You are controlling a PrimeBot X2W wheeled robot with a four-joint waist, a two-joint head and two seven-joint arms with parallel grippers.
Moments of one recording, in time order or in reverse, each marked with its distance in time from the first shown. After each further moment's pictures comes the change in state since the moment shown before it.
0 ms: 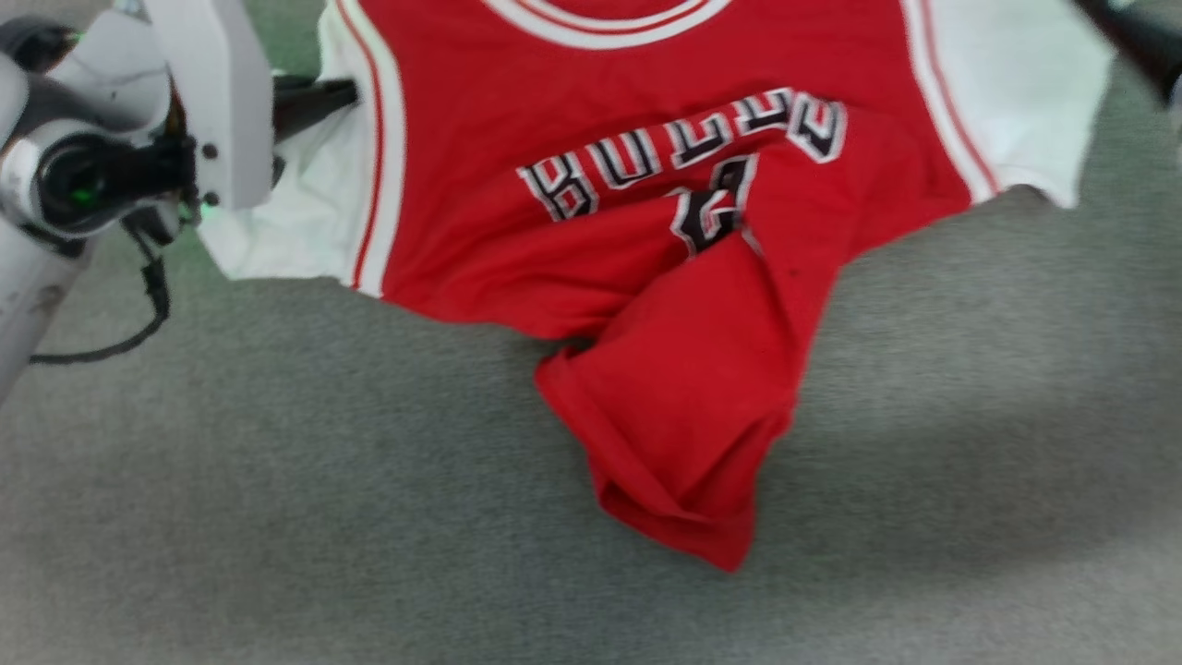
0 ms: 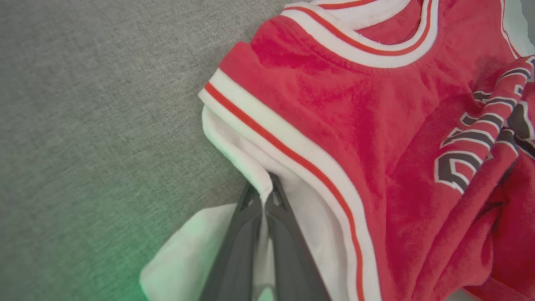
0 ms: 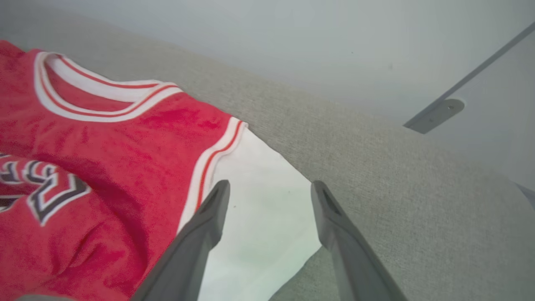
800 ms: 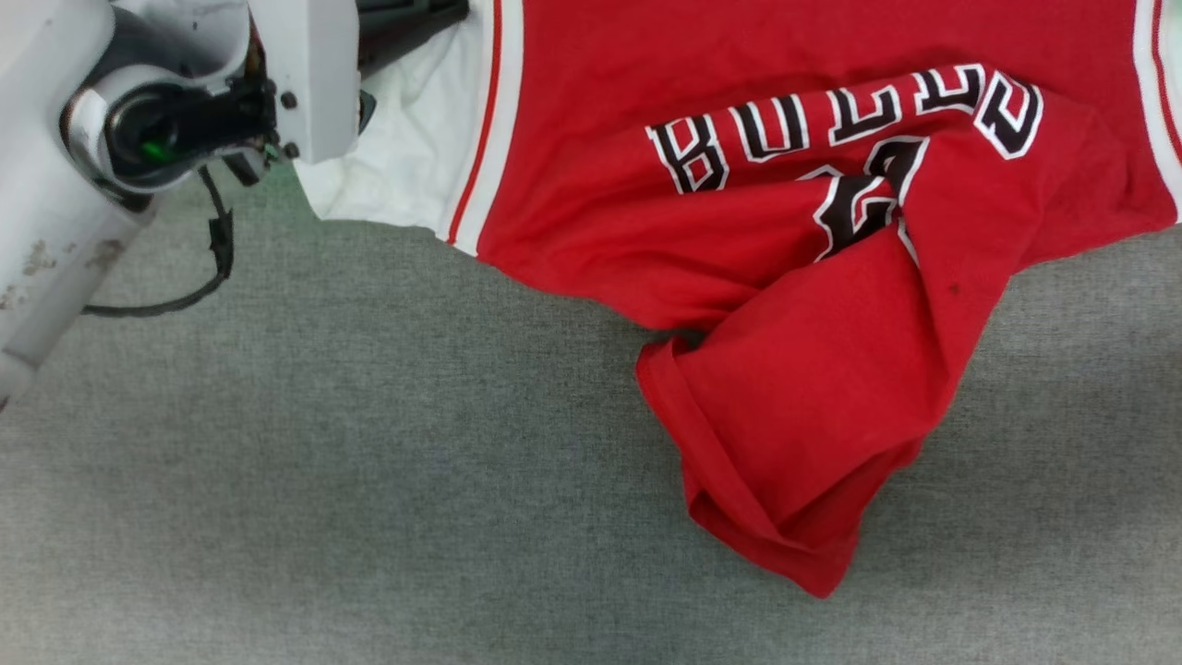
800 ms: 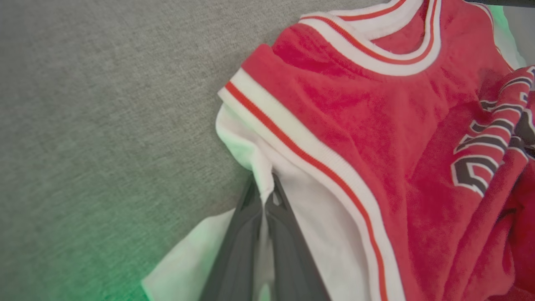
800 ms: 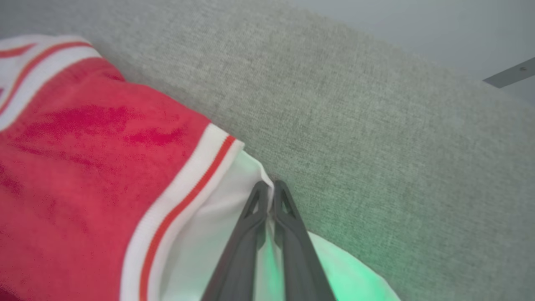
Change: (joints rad) left arm -0.164 -0.057 -0.184 -0.012 -0.106 -0.006 -0.173; right arm -0.323 -0.030 0.250 0.342 0.128 0.000 0.155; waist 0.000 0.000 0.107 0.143
